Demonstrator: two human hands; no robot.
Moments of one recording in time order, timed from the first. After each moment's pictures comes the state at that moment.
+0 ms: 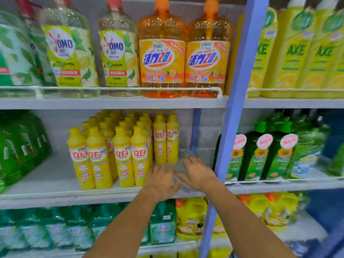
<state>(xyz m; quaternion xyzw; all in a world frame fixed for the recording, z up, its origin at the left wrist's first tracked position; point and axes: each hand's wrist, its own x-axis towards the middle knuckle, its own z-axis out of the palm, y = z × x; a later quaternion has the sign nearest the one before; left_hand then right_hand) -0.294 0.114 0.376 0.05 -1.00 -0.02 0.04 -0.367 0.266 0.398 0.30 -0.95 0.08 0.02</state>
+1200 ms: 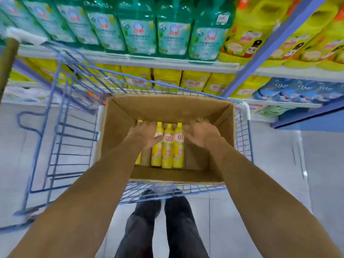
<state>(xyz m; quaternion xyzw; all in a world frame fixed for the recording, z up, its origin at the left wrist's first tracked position) 0.031 0.059 0.006 0.16 -0.92 -0.12 -0.34 -0.077 0.265 0.016 0.28 -0.91 -0.01 -0.30</state>
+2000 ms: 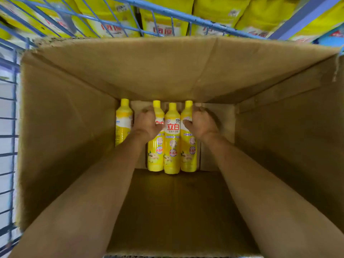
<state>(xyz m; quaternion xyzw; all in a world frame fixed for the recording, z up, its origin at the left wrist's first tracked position) -0.004 0.044 -0.273 0.25 -0.88 -0.32 -0.24 -0.091 0.229 -0.249 0.15 -0.93 0.09 -0.31</state>
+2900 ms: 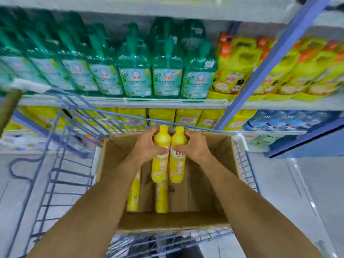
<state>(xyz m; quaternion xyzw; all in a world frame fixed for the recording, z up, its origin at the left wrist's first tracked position) -0.032 0.025 -0.011 0.19 -0.83 -0.52 -0.04 -0.109 0.215 0.013 0.17 -0.91 0.34 -0.17</state>
